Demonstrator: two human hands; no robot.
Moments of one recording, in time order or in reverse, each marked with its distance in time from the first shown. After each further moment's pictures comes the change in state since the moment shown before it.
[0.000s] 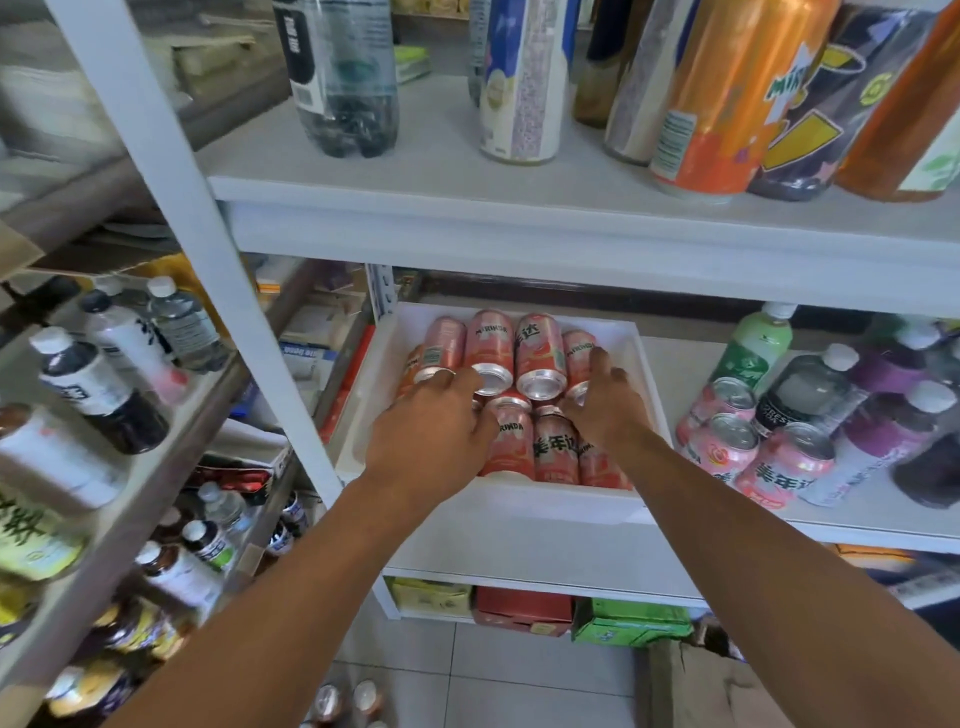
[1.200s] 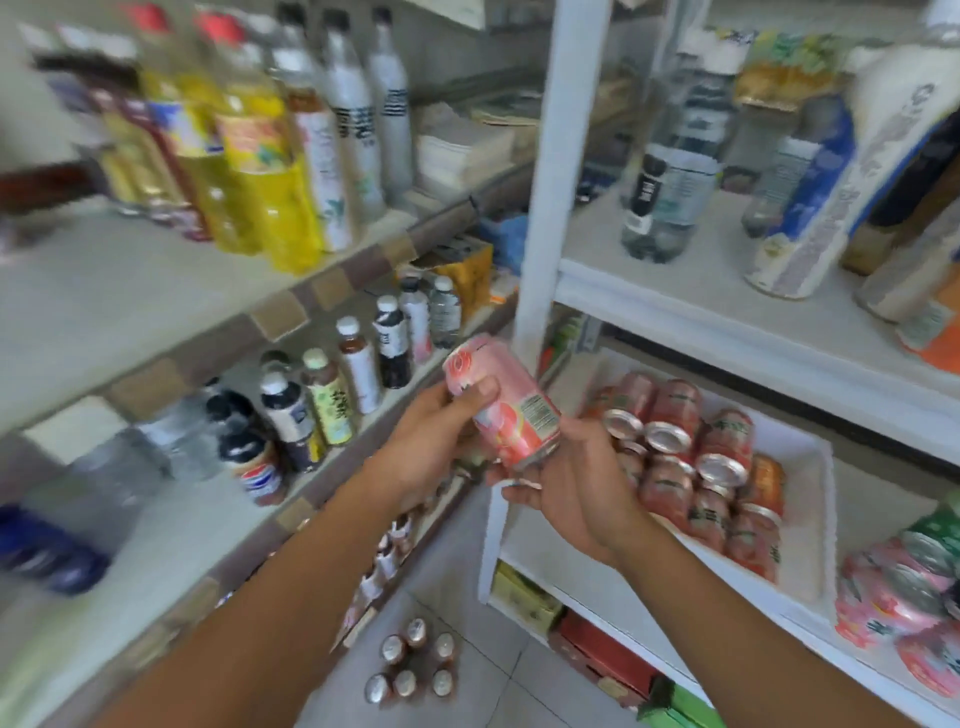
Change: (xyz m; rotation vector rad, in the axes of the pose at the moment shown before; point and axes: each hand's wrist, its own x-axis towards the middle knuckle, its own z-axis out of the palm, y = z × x) left_hand -0.126 -0.084 -0.143 -1.473 0.221 -0.512; right_hand -0.203 -0.198 -0.036 1.217 -1.017 -0.221
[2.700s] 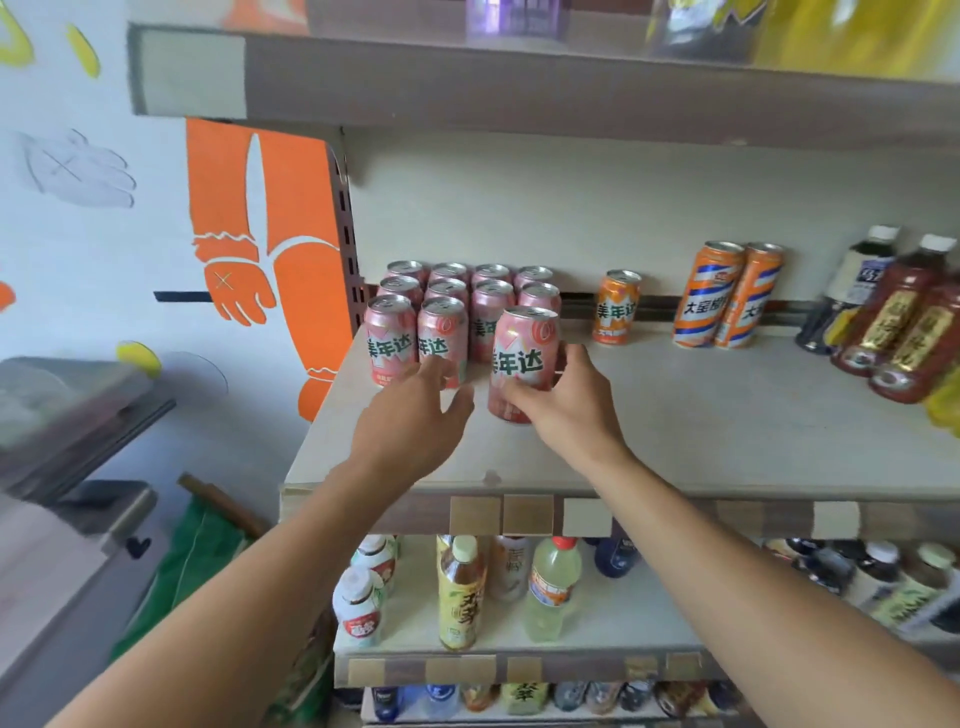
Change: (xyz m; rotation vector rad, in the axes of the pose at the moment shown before) left_hand -0.458 0.154 -0.408 1.219 1.353 0.065; right_hand -0.012 0.132 0.614 -0.825 -0.493 -0.584
